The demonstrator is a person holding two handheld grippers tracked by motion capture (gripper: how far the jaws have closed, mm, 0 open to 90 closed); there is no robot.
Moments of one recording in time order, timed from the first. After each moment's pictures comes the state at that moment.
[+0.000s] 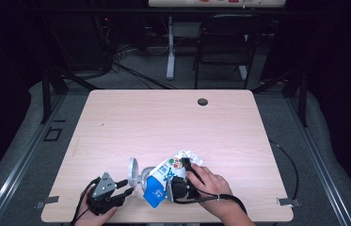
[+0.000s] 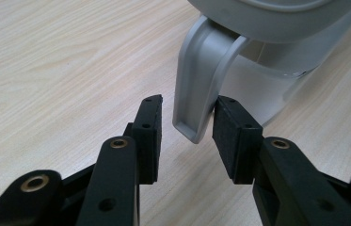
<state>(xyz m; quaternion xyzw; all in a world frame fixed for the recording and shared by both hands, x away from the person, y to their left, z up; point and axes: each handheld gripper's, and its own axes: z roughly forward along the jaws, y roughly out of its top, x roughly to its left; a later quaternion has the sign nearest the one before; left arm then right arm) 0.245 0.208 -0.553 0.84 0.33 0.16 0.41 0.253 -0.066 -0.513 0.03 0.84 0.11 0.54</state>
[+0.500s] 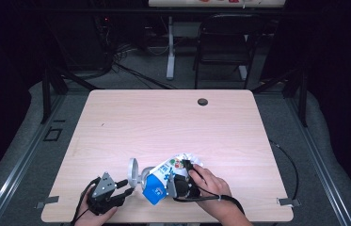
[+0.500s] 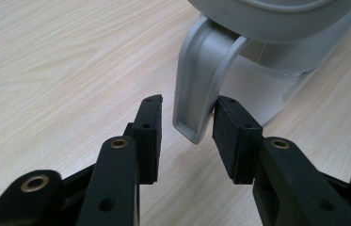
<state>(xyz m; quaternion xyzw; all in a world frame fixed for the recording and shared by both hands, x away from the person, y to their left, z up) 0.245 0.207 -0.554 0.83 0.33 0.16 0.41 0.255 -0.070 -0.514 0.08 0.85 0.13 0.50</state>
